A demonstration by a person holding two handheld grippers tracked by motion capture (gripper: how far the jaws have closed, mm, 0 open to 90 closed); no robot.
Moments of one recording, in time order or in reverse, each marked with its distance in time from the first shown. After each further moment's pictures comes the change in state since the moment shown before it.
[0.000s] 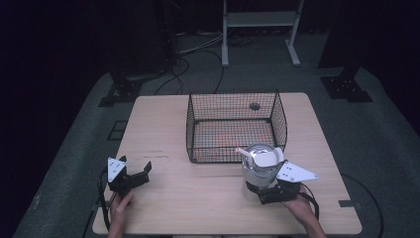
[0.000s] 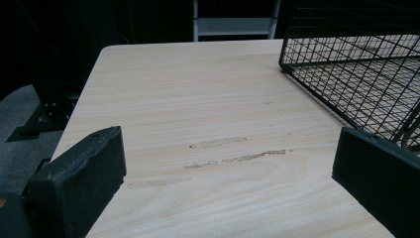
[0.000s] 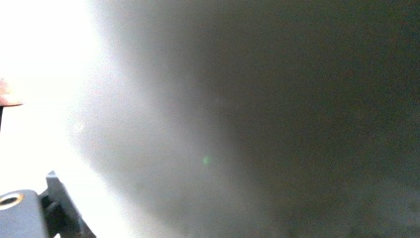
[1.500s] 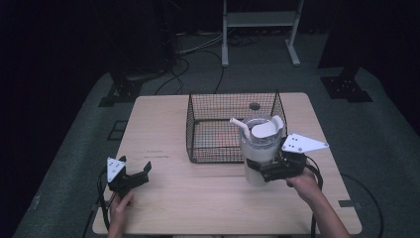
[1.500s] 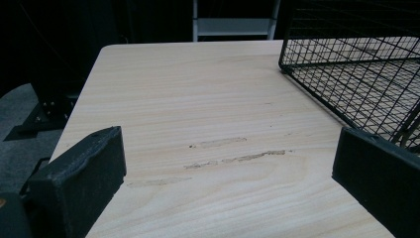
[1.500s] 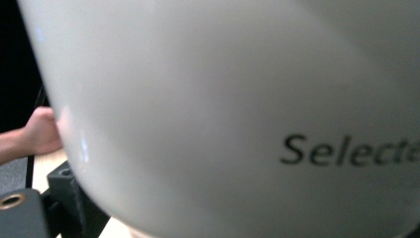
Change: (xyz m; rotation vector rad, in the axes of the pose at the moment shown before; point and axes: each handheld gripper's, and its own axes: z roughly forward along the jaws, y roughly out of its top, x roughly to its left) left arm 0.001 0.000 0.000 -0.001 -0.003 -0.011; right arm -0.021 0.085 -0.005 -0.016 0.066 0.036
